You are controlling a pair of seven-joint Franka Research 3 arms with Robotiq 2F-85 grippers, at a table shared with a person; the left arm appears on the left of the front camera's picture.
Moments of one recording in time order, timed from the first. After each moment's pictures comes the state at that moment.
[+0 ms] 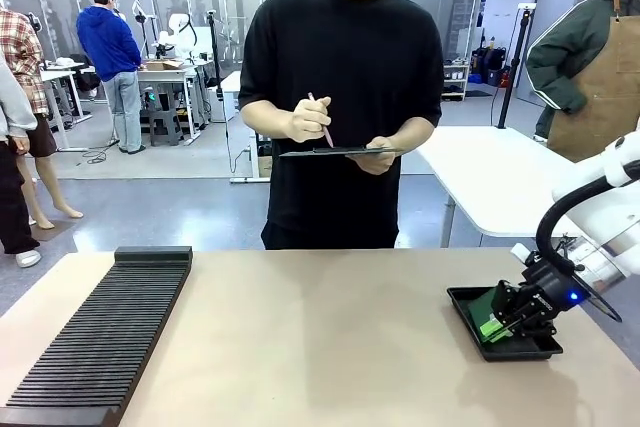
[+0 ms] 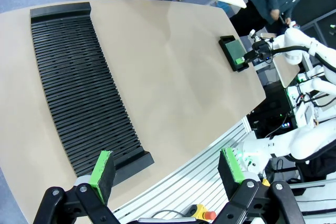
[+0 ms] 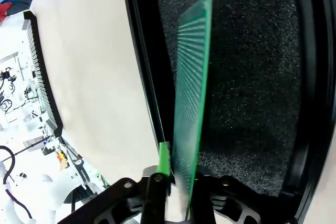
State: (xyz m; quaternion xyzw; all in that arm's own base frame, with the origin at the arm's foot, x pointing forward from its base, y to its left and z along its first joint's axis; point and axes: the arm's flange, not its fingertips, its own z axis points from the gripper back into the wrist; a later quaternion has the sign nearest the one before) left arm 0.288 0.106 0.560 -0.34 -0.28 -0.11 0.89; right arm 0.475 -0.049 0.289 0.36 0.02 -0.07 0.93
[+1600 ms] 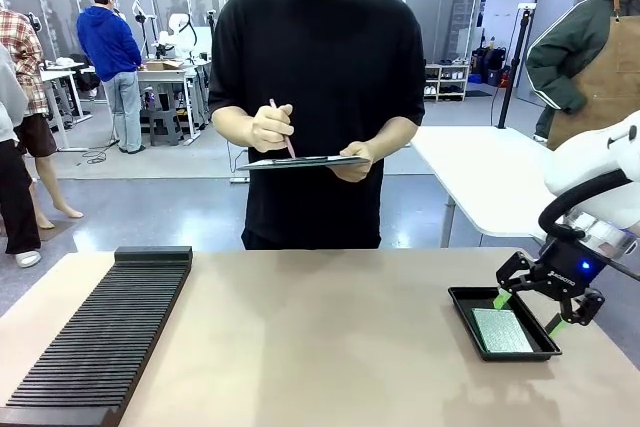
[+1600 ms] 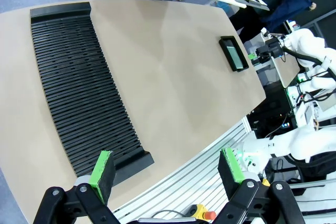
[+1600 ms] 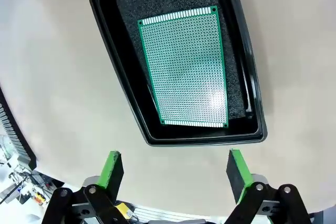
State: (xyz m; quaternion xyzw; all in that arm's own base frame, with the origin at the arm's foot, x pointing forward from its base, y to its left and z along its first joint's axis) left arm 0.288 0.106 0.560 -0.34 -0.28 -0.11 0.89; right arm 0.456 -0.039 0.361 0.20 0.02 -0.16 0.97
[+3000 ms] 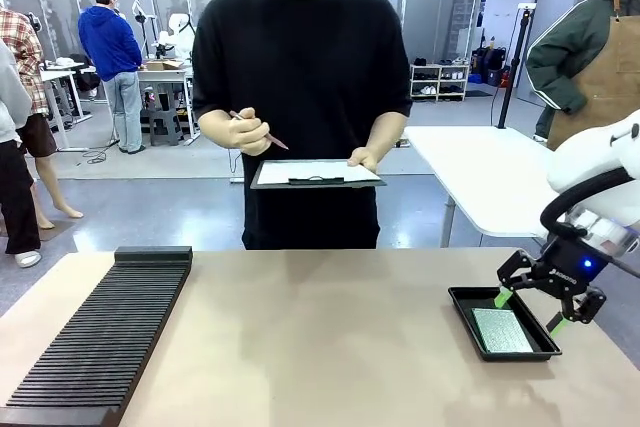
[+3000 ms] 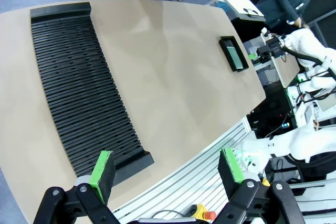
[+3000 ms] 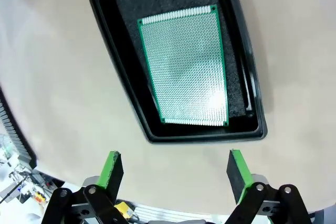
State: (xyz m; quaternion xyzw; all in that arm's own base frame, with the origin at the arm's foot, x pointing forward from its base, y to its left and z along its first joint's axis) left arm 0.288 0.106 0.560 -0.34 -0.28 -0.11 0.89; right arm 0.454 -0.041 0.370 0.20 0.02 -0.15 0.97
